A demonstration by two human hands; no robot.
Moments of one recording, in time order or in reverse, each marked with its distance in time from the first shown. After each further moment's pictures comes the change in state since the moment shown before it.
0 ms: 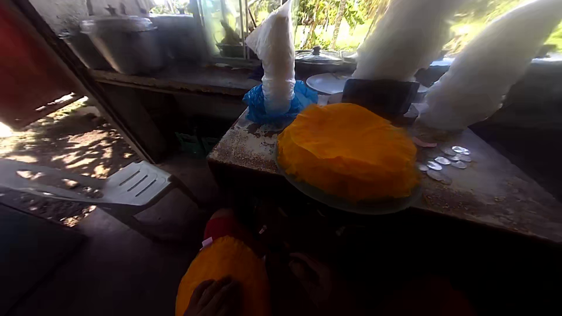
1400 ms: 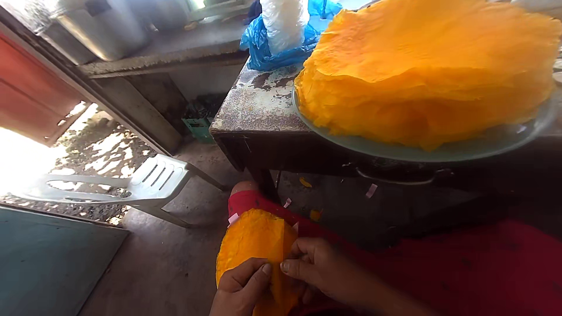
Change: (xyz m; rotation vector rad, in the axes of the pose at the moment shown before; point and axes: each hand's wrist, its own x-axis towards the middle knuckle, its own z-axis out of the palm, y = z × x) left_hand 0.027 0.020 -0.026 -1.281 0.258 -0.560; right_hand 0.031 -0.038 0.051 0.644 -0.530 0.514
